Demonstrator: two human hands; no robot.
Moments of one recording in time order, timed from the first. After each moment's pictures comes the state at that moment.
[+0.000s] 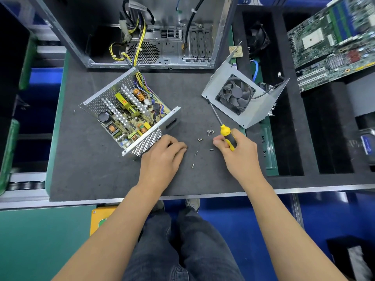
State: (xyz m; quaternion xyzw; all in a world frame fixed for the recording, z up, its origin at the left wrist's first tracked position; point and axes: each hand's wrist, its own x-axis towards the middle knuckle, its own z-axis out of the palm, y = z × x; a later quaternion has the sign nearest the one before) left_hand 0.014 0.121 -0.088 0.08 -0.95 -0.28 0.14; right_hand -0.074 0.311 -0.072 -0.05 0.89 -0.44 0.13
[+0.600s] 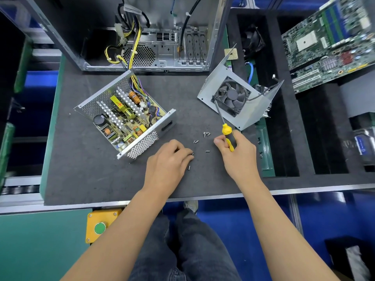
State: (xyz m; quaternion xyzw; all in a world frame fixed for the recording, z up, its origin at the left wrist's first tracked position) left_hand 0.010 0.143 -0.077 0.08 -0.95 -0.28 0.11; right_hand -0.077 0.312 -0.068 0.00 0.89 -0.45 0.11
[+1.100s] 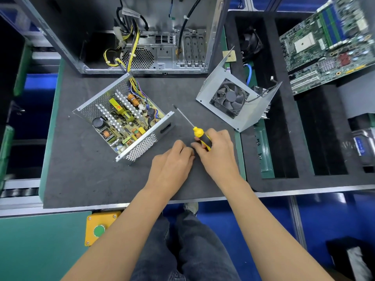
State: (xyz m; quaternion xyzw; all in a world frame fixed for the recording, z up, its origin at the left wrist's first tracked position) left_hand 0.000 0.147 -0.072 0.01 -0.98 -0.17 0.07; right_hand -0.070 0.272 -0.069 -0.12 0.92 -0.37 0.07
